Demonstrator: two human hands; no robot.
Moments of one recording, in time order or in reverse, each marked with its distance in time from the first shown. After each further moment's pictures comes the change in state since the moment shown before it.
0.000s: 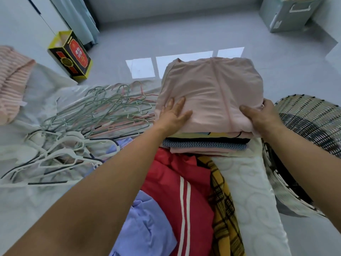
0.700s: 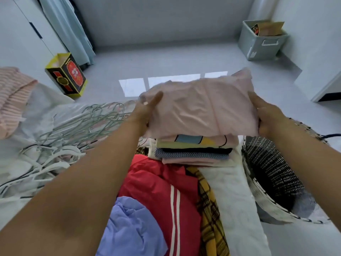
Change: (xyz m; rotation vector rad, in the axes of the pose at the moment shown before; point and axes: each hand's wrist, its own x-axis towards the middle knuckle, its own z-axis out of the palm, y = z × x) left_hand -0.036 0.039 -0.078 -0.952 0.148 -0.212; right_hand -0.036 -0.078 -0.059 0.535 -0.117 0.217
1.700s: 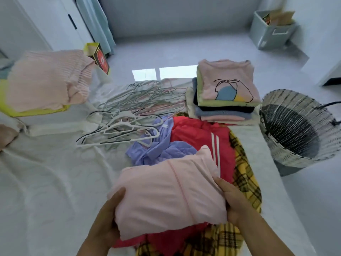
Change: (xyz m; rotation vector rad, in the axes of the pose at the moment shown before) left_hand -0.373 -0.177 -0.266 -0.587 0.027 -0.548; right_hand -0.384 0.207 0.107 0.194 -0.216 0.462
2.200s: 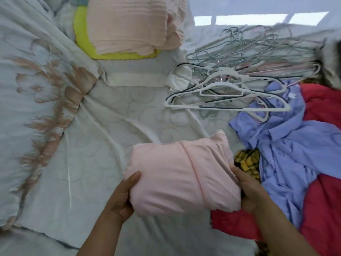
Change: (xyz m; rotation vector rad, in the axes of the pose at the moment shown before) left_hand 0.021 0.147 -0.302 -0.101 0.208 0.106; right_hand 0.122 0.191 0.266 -0.156 0.046 0.257
